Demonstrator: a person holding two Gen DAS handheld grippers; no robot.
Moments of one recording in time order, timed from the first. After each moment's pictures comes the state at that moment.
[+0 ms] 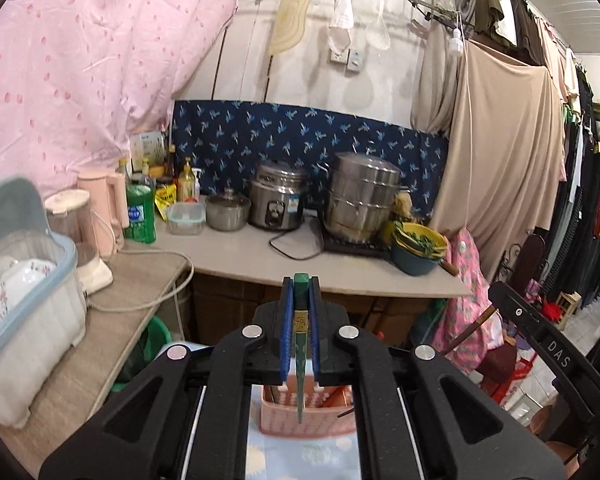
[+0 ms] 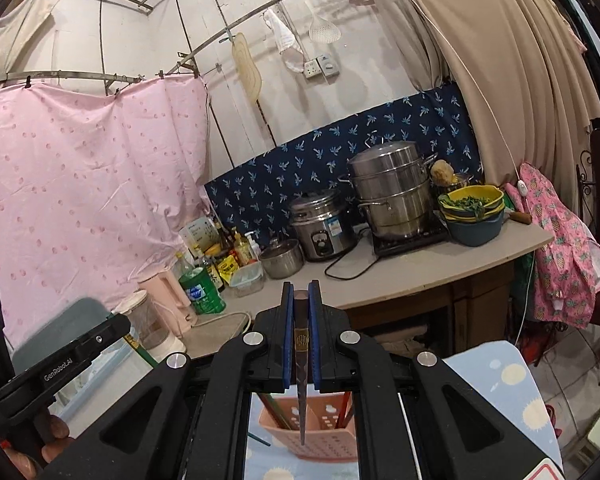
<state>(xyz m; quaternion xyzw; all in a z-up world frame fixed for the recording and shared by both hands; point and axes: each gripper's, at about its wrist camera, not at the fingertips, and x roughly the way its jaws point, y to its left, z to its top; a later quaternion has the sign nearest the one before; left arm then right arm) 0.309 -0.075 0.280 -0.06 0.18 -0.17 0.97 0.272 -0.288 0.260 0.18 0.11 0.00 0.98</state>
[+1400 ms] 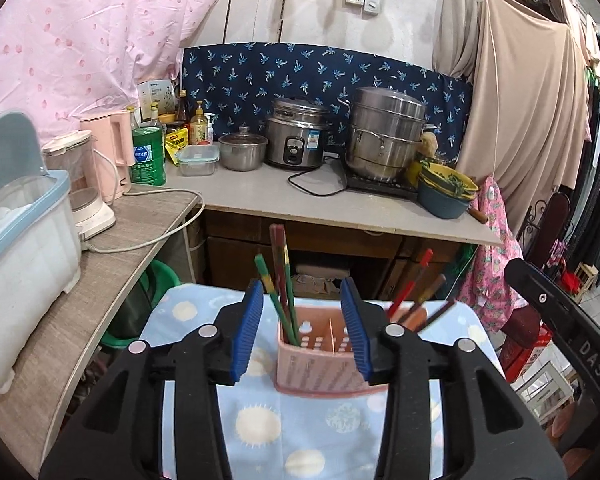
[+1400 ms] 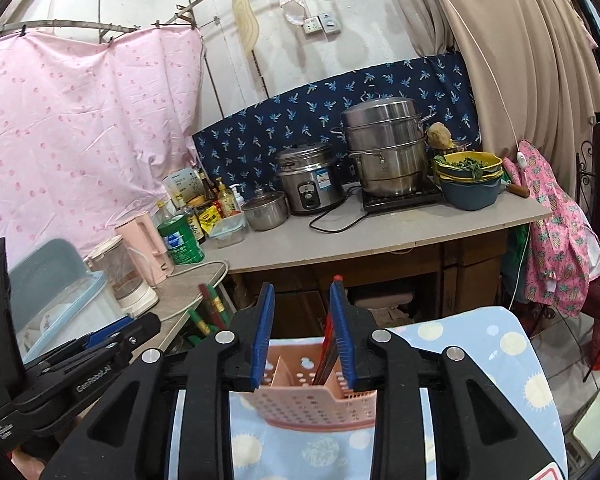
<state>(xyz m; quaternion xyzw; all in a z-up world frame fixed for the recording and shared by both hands) 0.324 -0.085 0.182 -0.03 0.27 -0.14 0.95 0.284 -0.268 0.183 0.14 0.18 -0.01 0.97</state>
